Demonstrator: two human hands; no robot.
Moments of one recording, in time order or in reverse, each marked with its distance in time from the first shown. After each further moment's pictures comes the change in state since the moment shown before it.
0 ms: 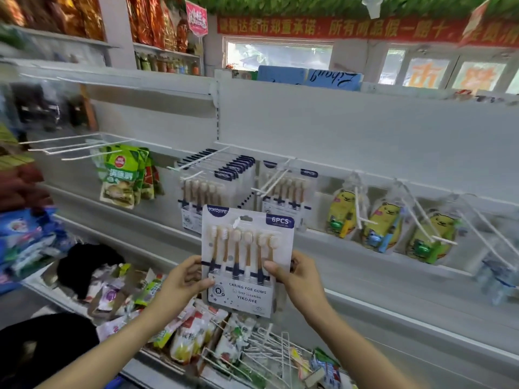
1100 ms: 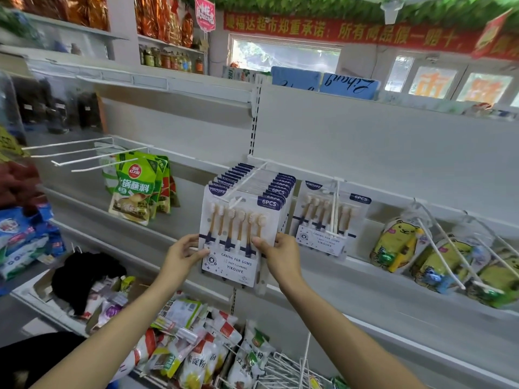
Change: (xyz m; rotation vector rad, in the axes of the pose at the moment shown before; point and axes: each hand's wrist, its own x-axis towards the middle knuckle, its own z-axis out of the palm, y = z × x) left_hand 0.150 -0.034 -0.126 0.035 0.176 -0.046; right_hand 0.170 0.008 0.139 -0.175 0.164 0.099
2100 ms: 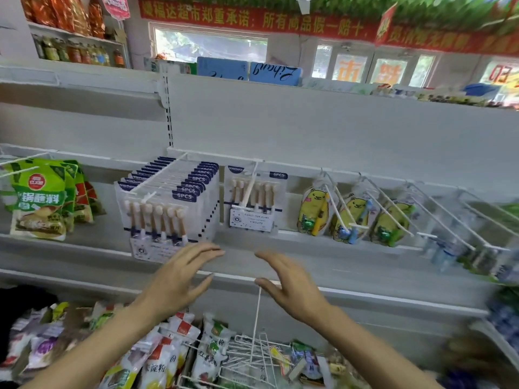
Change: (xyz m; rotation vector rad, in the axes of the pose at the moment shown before) left_hand -0.076 0.054 0.111 0.758 -0.375 0.873; right_hand -0.106 0.063 -0.172 -0.782 -0.126 -0.423
